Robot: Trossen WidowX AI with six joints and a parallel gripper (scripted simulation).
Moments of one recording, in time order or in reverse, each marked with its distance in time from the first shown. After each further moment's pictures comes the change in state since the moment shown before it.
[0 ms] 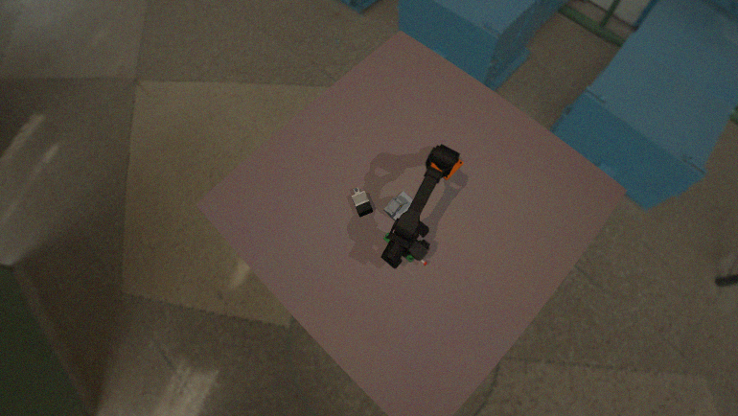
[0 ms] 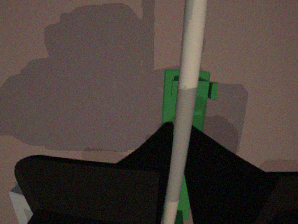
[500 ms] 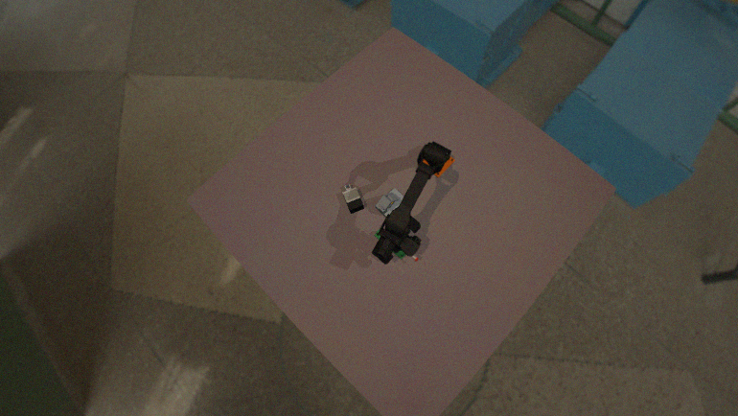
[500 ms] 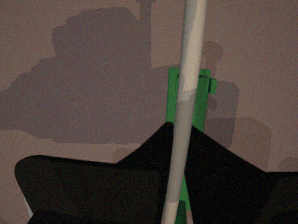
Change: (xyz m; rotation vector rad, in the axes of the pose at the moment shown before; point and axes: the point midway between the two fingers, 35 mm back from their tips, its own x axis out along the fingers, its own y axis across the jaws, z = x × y) arm -0.012 0.002 0.001 0.006 0.004 0.014
